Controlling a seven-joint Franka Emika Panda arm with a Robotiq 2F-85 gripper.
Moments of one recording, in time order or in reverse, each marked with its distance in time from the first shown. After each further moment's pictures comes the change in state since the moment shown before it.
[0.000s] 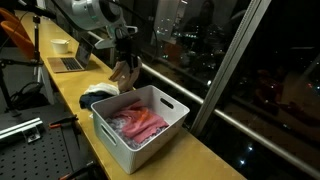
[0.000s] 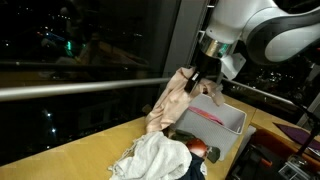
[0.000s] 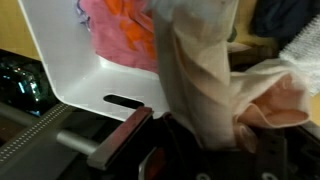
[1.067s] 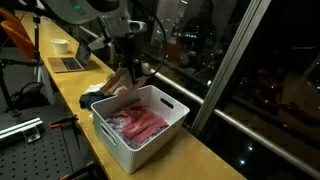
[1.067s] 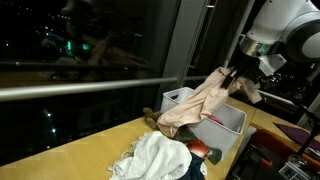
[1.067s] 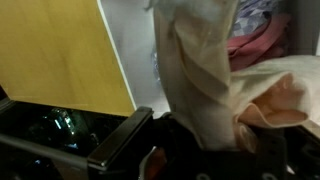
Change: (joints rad) arm -0.322 -0.298 0.073 -0.289 -0.017 0.000 0.004
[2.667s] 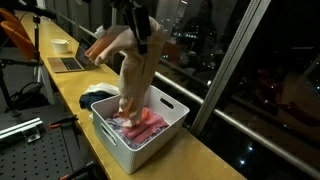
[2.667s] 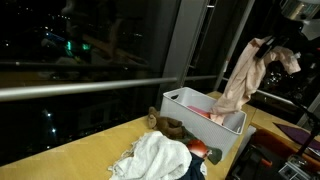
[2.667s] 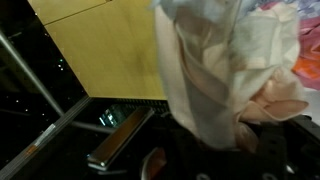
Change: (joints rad) arm -0.144 -0.328 0.027 0.012 0.000 -0.248 -0.095
